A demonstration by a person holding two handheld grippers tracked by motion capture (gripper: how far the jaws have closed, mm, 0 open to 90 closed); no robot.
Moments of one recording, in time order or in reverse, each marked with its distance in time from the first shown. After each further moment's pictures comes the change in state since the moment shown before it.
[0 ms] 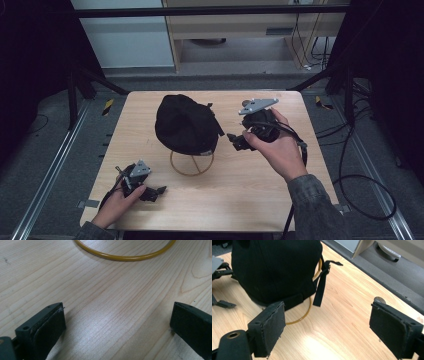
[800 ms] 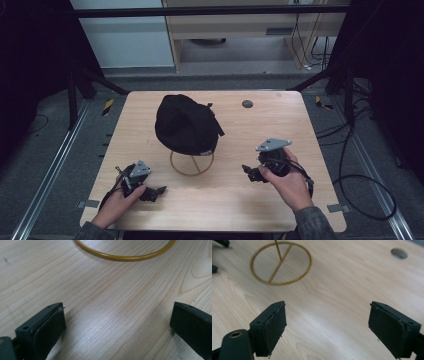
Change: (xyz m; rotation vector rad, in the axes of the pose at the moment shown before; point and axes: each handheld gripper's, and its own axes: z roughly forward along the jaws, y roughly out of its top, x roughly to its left) left arm 0.000 0.000 -0.001 0.007 -0.001 0.006; right arm 0.005 -0.119 0.034 0.055 0.017 0.124
